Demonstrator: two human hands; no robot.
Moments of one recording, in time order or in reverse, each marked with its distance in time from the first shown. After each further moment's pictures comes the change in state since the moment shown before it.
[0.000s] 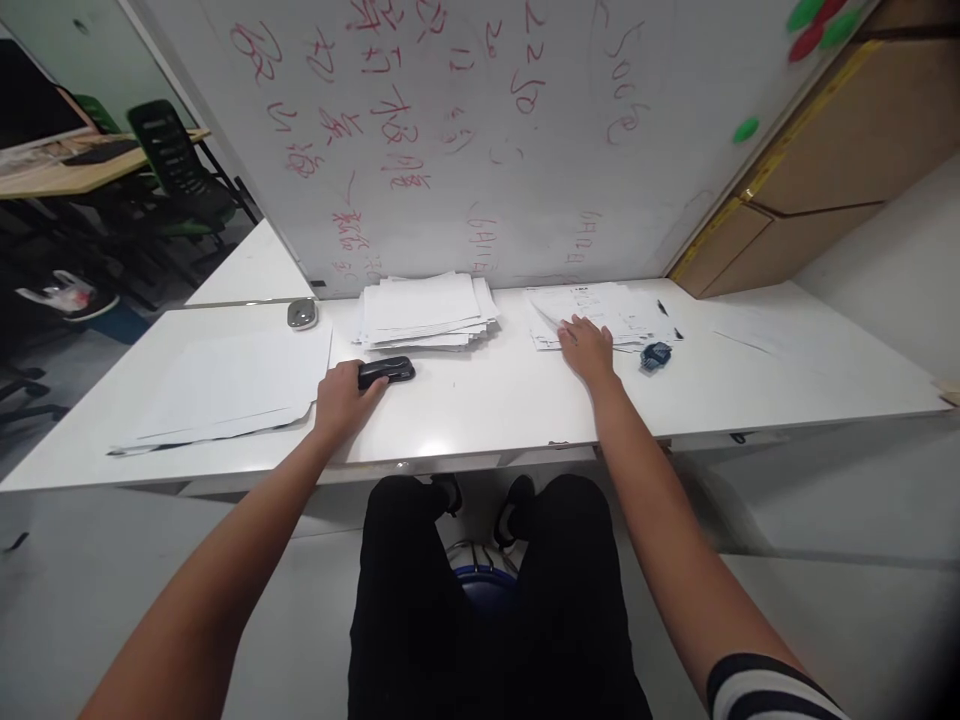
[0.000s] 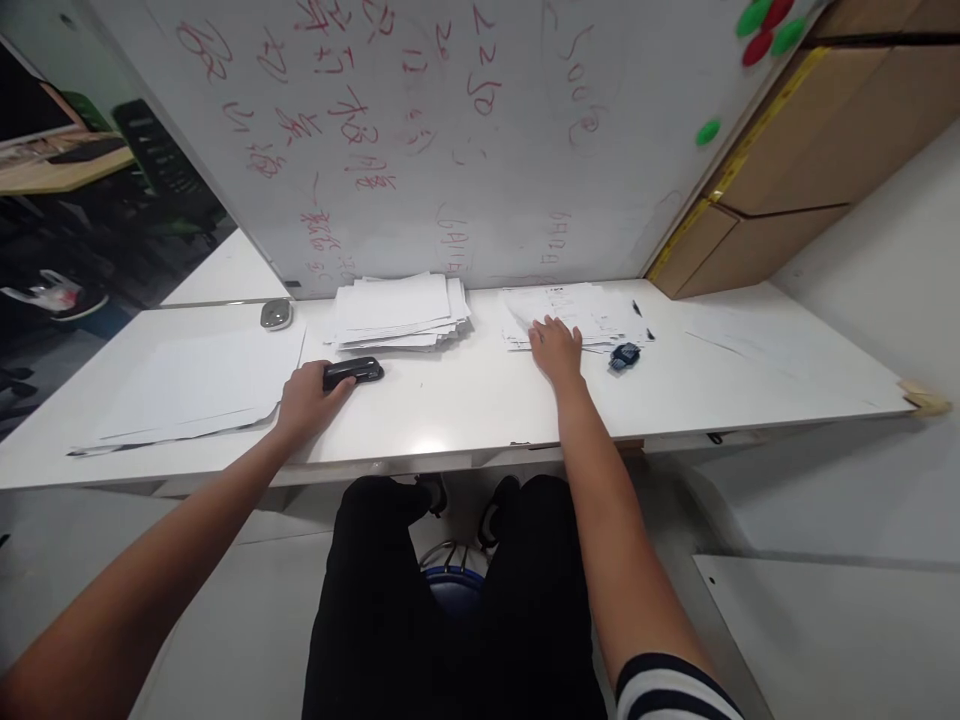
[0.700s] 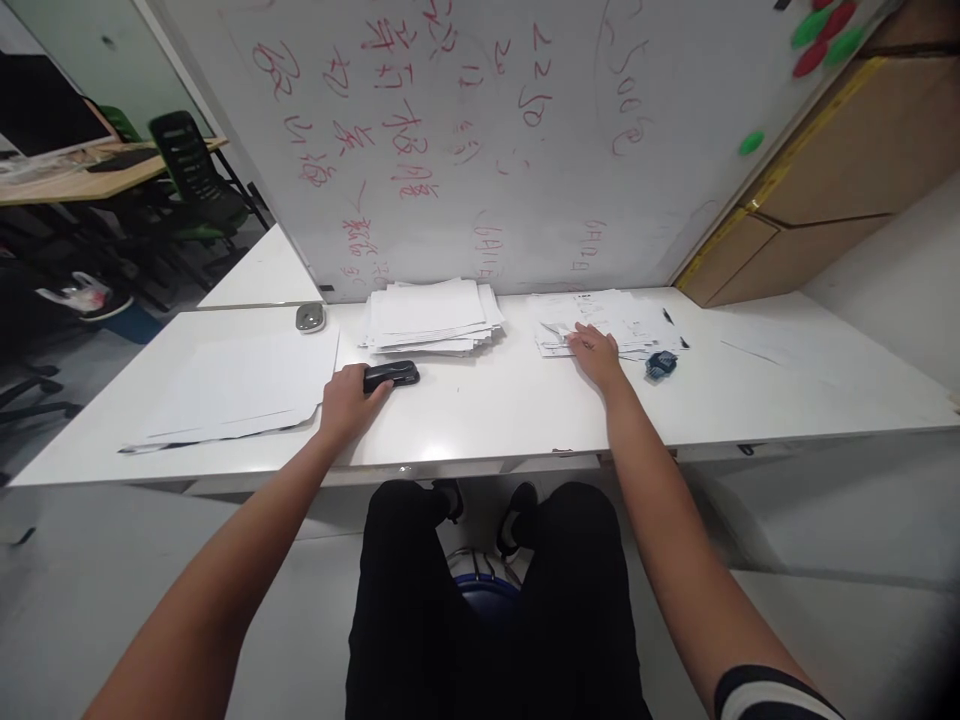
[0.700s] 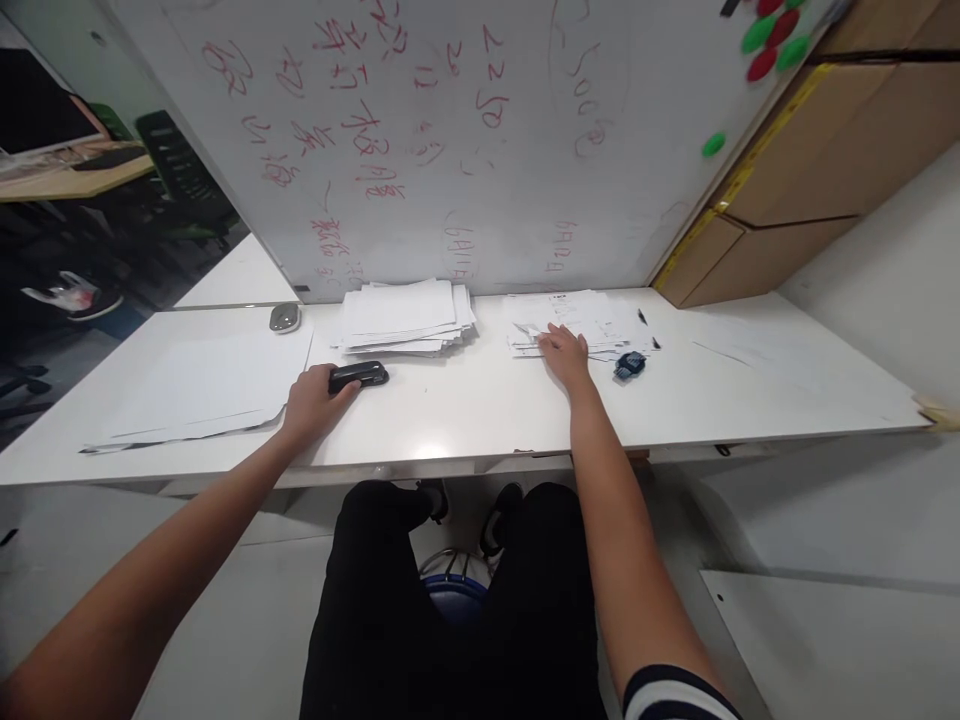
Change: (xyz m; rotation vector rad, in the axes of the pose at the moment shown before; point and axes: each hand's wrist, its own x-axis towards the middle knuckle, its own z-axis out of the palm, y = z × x) left_hand 0.001 -0.004 0.003 -0.006 0.020 0.002; right_hand 0.007 0.011 -0.003 0.293 -0.070 0.109
